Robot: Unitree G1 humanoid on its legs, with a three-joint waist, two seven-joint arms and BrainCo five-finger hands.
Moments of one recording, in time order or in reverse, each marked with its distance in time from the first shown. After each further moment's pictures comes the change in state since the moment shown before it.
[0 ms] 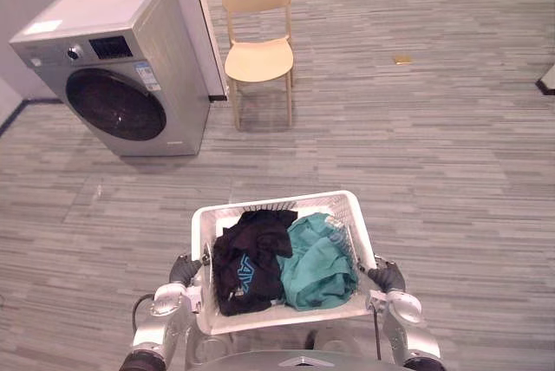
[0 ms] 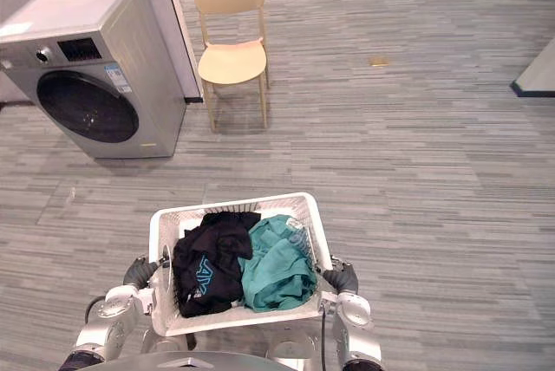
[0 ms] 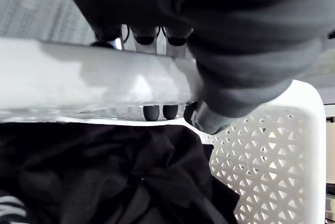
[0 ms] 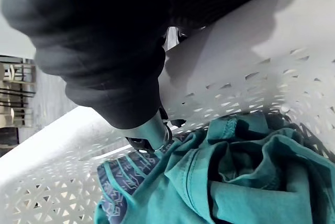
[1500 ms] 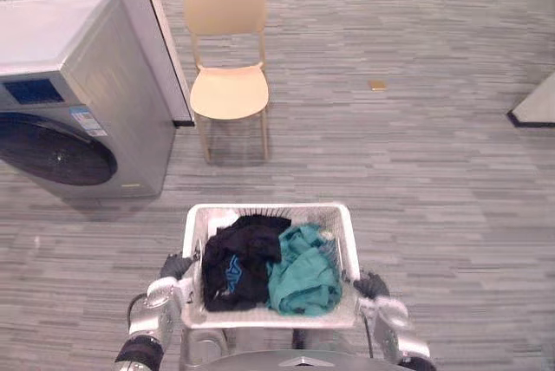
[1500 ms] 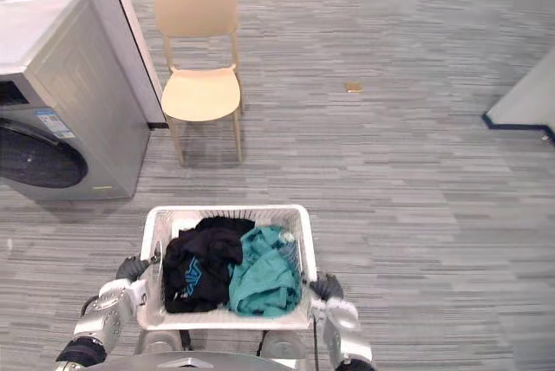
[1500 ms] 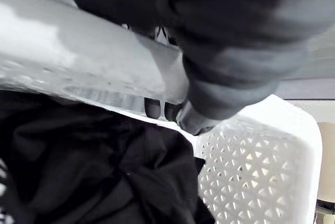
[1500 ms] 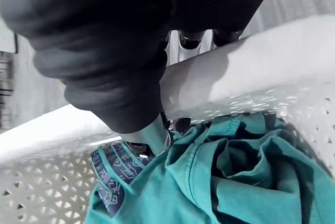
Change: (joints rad) left arm -0.105 0.002 0.072 0.179 -0.135 -0.034 0.002; right arm -0.105 -0.036 0.060 0.098 0.041 0.021 0.041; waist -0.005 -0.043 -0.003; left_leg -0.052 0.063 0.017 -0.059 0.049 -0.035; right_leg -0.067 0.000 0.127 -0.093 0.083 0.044
